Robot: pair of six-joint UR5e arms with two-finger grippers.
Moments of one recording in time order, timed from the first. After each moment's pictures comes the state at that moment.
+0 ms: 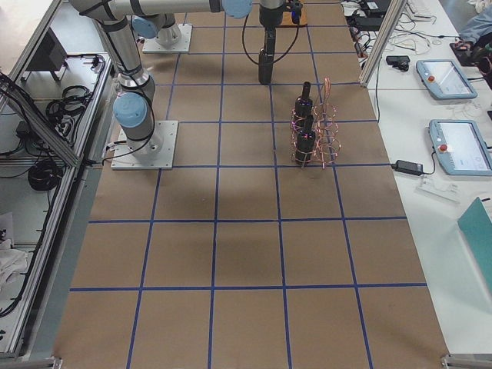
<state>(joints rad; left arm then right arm) -1.89 -1.79 -1.53 -1.32 1.50 -0.18 1.60 -1.54 1.51 -1.58 -1.57 0.06</state>
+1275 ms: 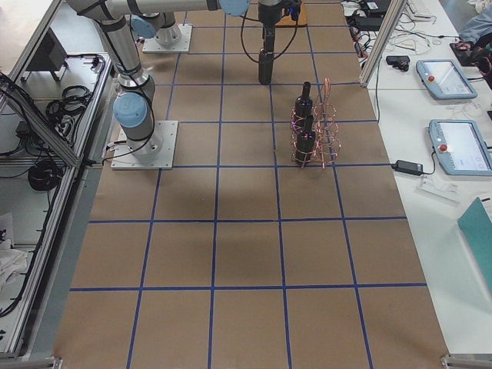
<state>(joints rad) -1.92 -1.86 -1.53 -1.29 1.50 -0.18 1.60 -1.57 1.51 -1.60 -1.57 0.06</state>
